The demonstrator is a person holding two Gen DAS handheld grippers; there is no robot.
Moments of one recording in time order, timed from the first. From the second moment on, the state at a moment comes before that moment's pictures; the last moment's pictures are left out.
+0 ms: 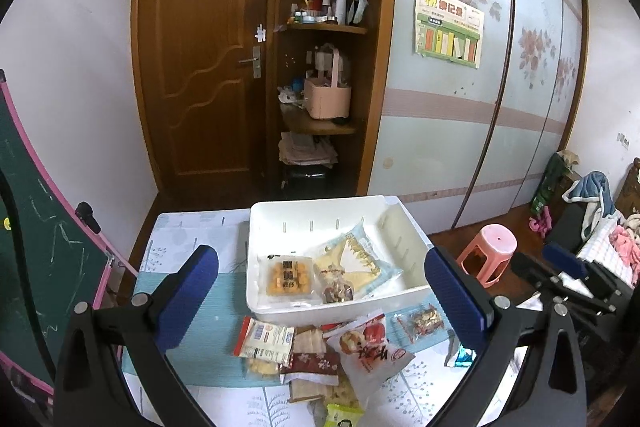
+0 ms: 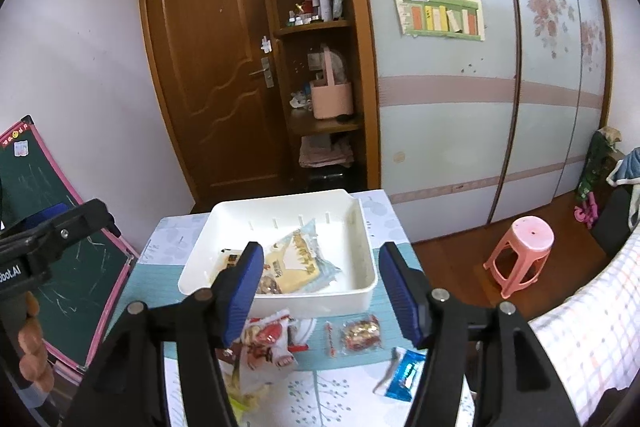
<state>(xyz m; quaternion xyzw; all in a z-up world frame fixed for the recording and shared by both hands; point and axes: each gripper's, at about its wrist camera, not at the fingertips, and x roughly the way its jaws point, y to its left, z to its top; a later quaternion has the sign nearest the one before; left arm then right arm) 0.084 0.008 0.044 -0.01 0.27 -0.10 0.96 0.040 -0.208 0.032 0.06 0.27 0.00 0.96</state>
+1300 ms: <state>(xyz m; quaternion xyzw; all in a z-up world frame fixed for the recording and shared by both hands) 0.080 -0.030 -0.210 0.05 0.55 -0.13 0.82 0.057 -0.306 -0.177 0.15 0.48 -0.08 0.86</state>
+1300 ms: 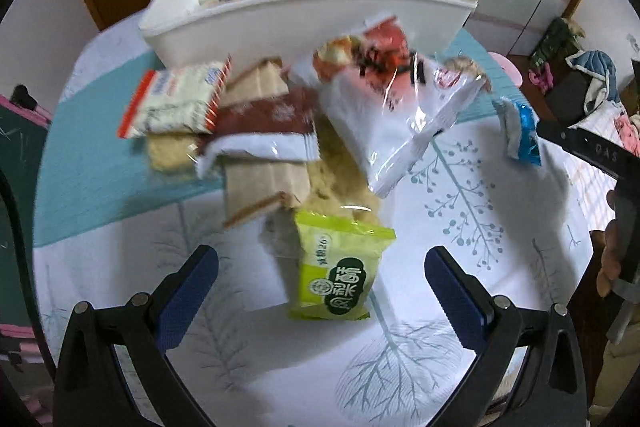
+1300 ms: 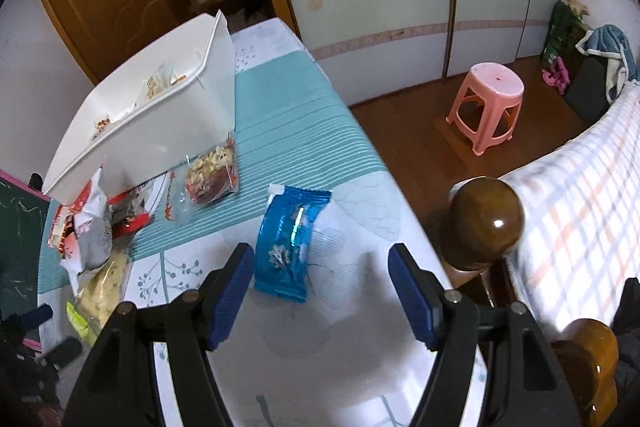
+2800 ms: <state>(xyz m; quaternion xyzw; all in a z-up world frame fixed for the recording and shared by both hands) 0.063 0.012 -0.215 -0.03 0.60 -0.14 0.79 0.031 -0.225 -0.178 0.07 0.50 0.03 0.86</state>
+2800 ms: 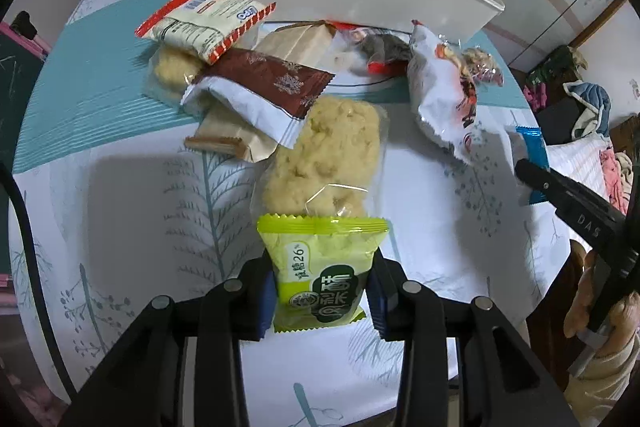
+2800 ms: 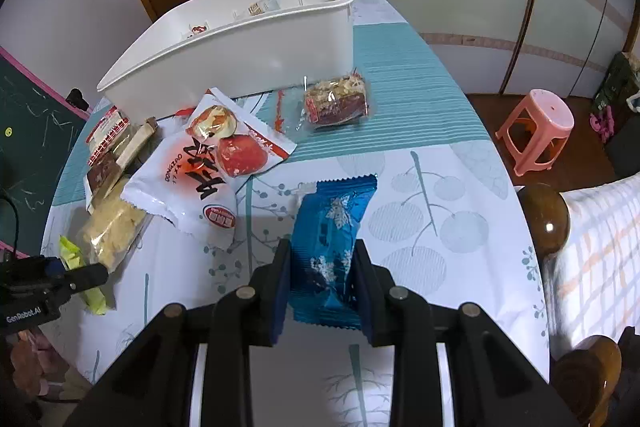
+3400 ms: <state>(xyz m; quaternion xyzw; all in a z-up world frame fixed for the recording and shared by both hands) 0.049 0.026 -0.211 0.00 0.61 -0.15 0.78 0.023 -0.232 -0.185 0.07 0.52 0.03 0.85</state>
